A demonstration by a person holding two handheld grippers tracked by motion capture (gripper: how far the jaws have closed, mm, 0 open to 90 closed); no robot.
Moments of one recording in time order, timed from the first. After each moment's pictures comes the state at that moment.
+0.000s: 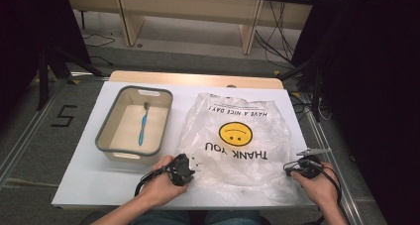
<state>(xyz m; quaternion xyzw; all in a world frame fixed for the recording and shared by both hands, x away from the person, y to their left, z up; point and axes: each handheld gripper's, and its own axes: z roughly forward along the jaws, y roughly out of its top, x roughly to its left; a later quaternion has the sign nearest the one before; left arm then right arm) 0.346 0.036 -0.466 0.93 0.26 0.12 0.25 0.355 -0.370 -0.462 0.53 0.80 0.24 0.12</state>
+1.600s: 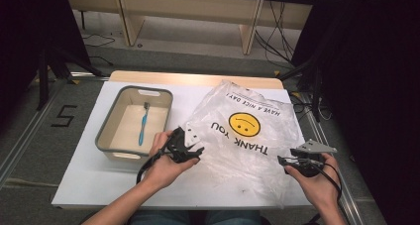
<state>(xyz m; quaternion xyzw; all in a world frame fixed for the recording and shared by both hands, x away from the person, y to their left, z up) 0.367 0.032 -0.412 0.85 0.30 0.23 0.36 0.343 -0.338 -0.416 0.45 0.80 0.31 0.25</state>
